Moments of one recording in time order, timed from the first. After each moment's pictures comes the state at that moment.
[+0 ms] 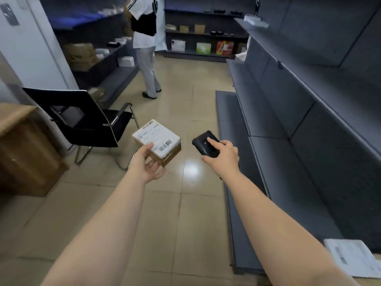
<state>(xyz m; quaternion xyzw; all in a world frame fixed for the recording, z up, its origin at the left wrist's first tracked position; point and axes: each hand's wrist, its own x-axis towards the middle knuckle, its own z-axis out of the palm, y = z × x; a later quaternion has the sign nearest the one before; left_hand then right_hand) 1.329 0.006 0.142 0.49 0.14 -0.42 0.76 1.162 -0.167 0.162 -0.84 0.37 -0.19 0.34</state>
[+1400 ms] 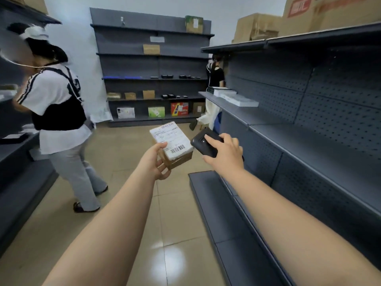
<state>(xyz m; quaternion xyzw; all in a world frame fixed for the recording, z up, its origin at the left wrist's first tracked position) 2.149 -0.910 0.310 0.54 -0.08 -0.48 0.69 1.956 -1.007 0.319 -0.86 0.43 -0.28 0.06</state>
